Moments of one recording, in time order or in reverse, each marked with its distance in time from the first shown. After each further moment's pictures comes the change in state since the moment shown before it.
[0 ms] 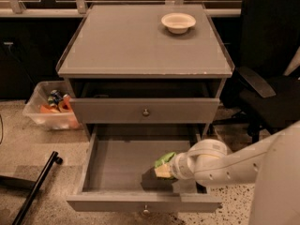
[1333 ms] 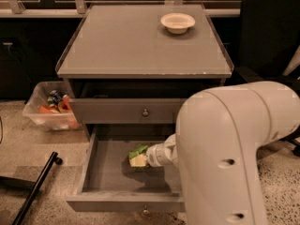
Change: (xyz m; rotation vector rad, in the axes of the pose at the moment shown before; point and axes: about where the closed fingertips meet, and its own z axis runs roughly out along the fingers) arm -0.063 0.061 0.115 -0.263 -0.065 -0.040
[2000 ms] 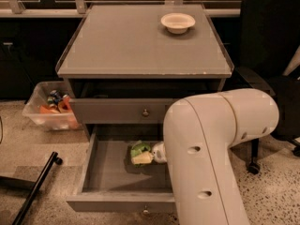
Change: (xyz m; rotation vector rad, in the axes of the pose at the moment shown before) arm -0.007 -0.020 0.016 -0.218 -0.047 -0.027
